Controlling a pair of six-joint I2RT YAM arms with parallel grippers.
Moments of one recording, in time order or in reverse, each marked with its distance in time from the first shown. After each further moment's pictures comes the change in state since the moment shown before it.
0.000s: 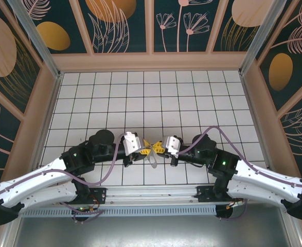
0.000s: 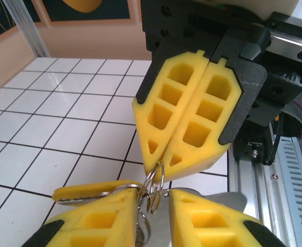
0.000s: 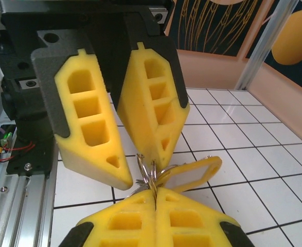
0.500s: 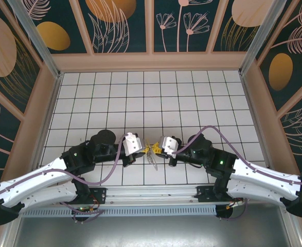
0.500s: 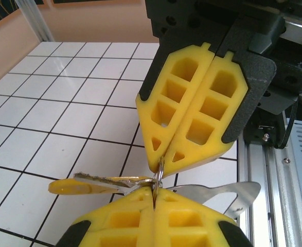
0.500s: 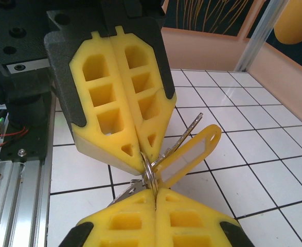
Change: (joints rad) left arm 0.002 -0.005 -0.003 -0.043 -0.033 0.025; right arm 0.020 0.035 0.014 -0.040 0.043 0.000
